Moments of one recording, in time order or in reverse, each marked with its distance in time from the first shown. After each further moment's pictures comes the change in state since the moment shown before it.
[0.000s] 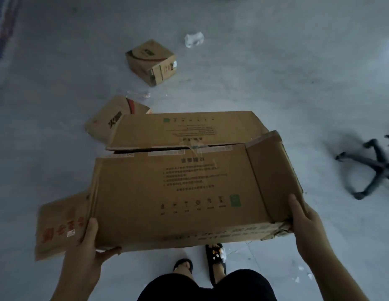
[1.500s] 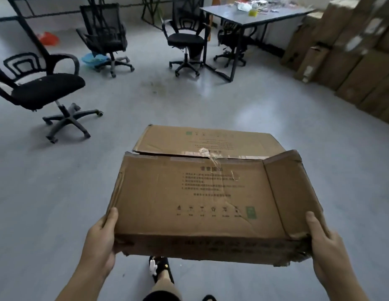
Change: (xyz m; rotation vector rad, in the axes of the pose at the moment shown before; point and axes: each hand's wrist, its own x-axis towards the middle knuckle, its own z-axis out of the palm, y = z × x) left_hand -0.232 -0.130 -0.158 1.006 -1.663 0.149; right_hand -0.723 0.324 0.113 0.787 1.757 0.379
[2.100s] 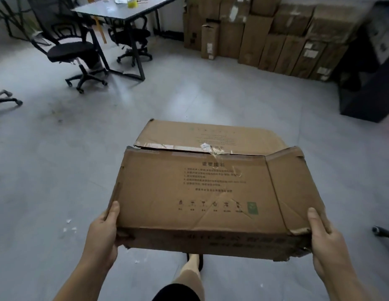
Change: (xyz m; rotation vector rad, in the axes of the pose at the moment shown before) left_hand -0.022 -0.005 0.260 0.369 -0.381 0.053; right_hand 0.074 0.031 -0.160 0.216 0.503 0.144
